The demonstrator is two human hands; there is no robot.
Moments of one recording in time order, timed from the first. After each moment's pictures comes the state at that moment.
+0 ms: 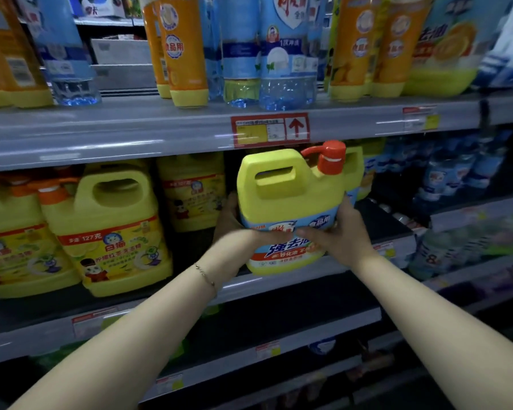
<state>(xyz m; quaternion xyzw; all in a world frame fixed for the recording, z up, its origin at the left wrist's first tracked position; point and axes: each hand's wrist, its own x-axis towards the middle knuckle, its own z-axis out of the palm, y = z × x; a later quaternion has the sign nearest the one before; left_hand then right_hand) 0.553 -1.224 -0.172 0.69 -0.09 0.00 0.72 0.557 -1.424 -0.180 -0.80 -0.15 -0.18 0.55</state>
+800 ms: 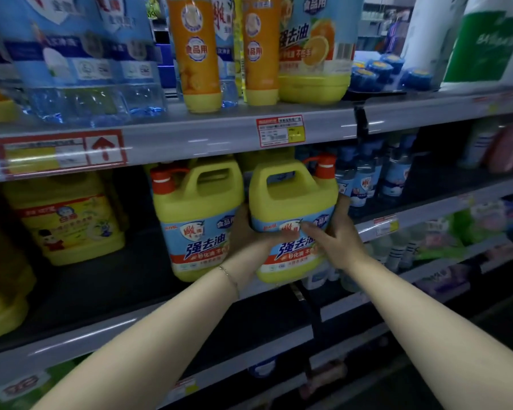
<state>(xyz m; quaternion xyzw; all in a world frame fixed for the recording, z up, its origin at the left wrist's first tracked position) 0.614 -1.468 -0.181 0.70 -0.03 0.03 0.71 0.606 -1.641 -0.194 -0.83 -0.09 -0.20 0.52</state>
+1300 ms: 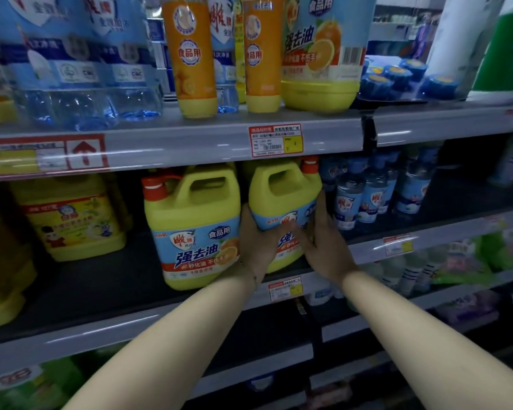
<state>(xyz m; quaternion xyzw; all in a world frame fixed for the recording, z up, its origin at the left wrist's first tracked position) 0.655 -1.506 -0.196 0.64 -0.06 0.15 0.75 0.658 -1.643 -0.212 -0.86 -0.16 -0.22 0.44</state>
